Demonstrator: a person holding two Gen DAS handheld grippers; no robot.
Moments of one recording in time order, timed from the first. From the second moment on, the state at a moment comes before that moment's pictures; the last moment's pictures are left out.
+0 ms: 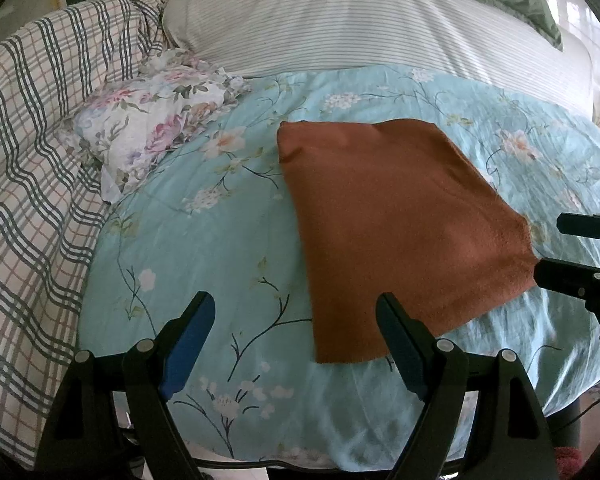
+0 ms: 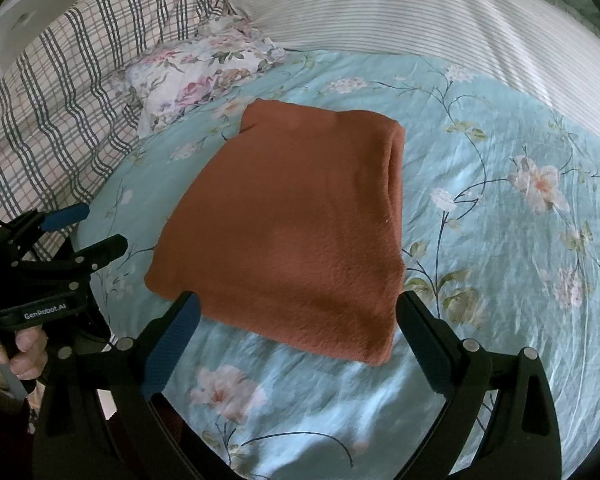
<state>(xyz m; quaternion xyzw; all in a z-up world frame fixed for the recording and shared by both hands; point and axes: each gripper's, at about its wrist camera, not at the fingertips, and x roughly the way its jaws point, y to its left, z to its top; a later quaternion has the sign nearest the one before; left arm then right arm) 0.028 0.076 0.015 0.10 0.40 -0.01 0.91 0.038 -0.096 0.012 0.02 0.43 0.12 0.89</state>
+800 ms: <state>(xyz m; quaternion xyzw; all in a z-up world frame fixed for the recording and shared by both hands) 0.037 0.074 0.014 0.10 0.41 -0.02 0.91 0.044 -0.096 0.012 0.02 0.43 0.12 0.89</state>
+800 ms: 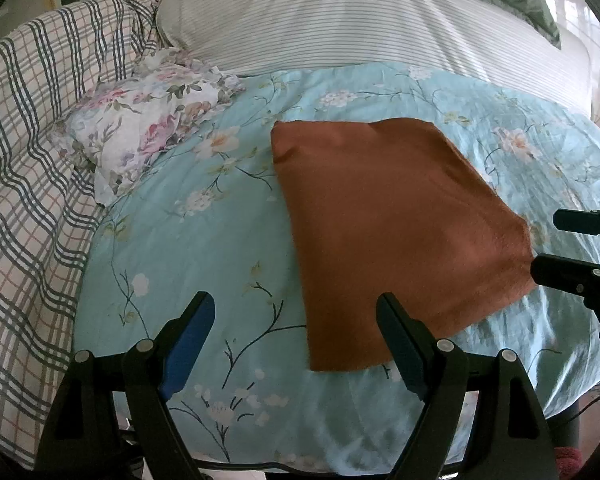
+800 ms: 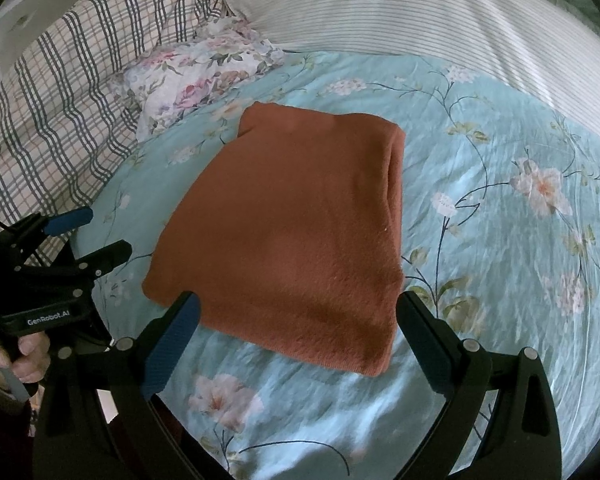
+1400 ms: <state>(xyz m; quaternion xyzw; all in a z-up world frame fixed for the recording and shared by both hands) 0.045 0.069 0.013 0.11 0.41 -0.02 0.91 0.056 -0.101 0.009 0.03 0.43 0.11 0.89</state>
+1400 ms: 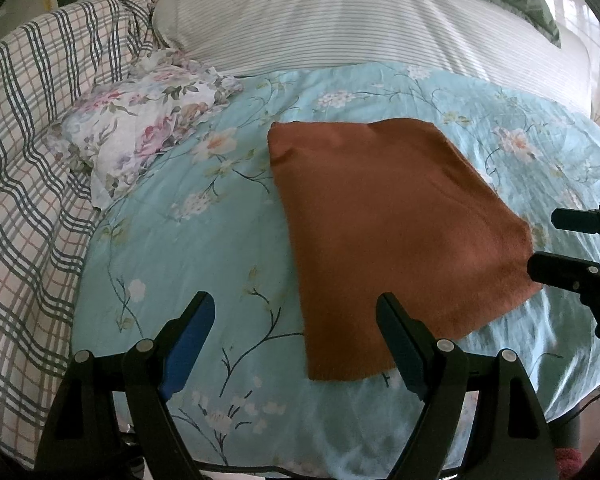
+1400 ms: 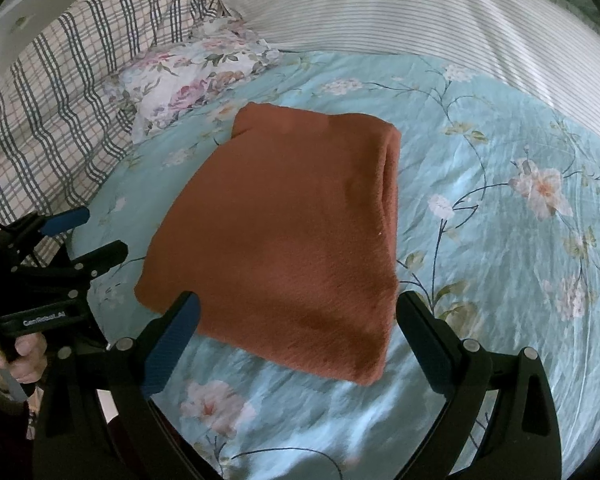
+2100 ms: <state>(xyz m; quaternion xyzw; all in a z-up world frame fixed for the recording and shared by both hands) 0.075 0.073 0.019 0.10 0.39 0.00 0.91 0.089 -0.110 0.005 0.04 0.43 0.12 0.89</state>
